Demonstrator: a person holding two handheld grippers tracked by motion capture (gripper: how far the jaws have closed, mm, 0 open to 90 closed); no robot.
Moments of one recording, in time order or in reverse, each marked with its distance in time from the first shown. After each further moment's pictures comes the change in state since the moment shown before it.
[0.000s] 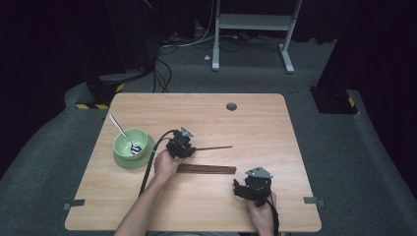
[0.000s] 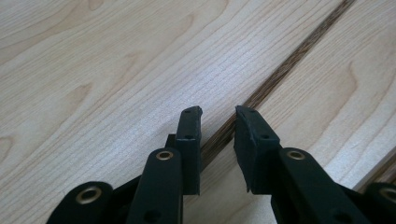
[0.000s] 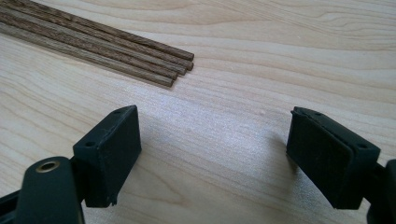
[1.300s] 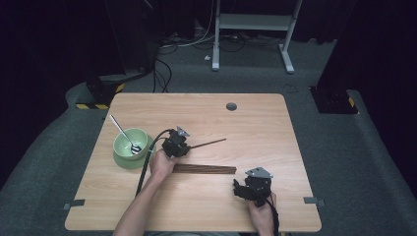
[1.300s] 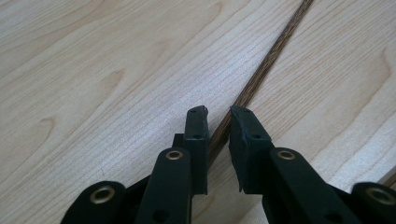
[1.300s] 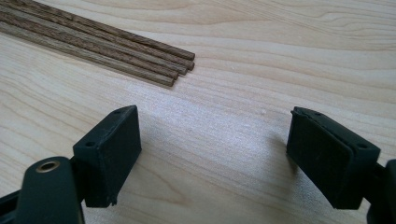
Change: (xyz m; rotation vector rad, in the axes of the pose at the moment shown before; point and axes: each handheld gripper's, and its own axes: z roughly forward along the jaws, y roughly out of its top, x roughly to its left) left arm 0.011 -0.007 -0.006 0.008 0.034 -0.019; right arm 0.001 0.000 0.000 0.002 0.002 0.003
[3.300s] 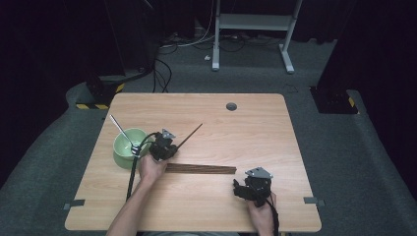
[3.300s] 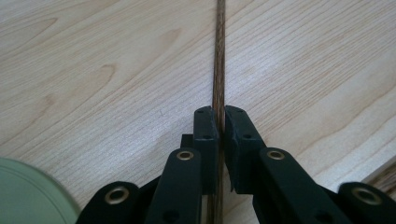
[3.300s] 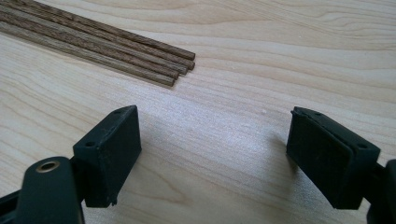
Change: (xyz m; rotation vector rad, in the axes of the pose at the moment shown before) left arm 0.025 -0.031 -0.018 -0.034 0.034 -0.060; right arm 0.000 0.000 0.000 -0.002 0.000 -0.001
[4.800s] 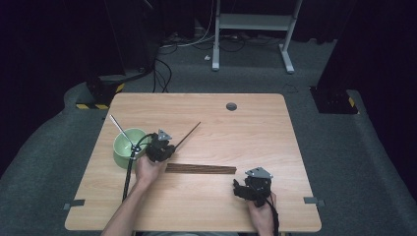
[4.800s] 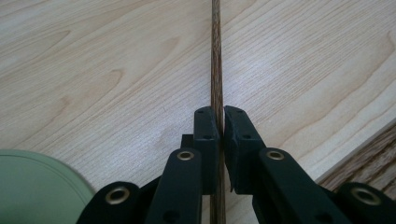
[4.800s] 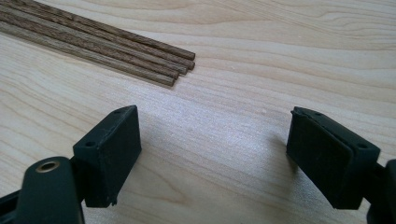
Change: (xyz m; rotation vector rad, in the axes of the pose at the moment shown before) left arm 0.001 -0.006 -0.019 -0.054 -0.013 0.023; right arm 0.000 0.000 0.000 0.001 0.000 0.001
